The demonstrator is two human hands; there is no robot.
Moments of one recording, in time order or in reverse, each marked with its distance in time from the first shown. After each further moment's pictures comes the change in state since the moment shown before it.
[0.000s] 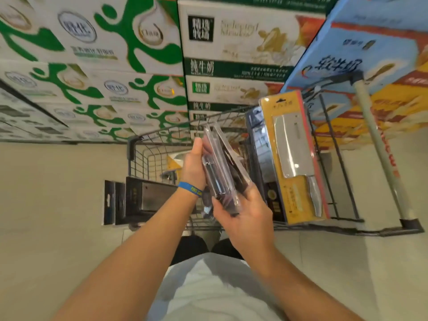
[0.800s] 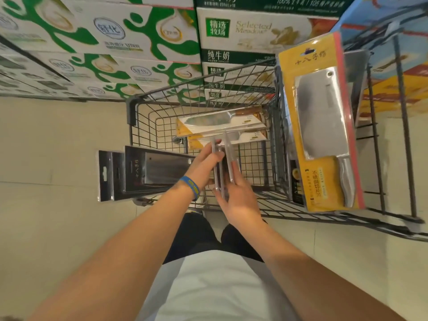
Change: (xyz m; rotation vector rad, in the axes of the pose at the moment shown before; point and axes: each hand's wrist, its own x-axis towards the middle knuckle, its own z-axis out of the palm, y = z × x) left_hand 0.023 -0.093 -0.061 0.284 -0.112 -0.351; right_hand 0.002 0.085 0.090 -0.116 -0.655 0.588
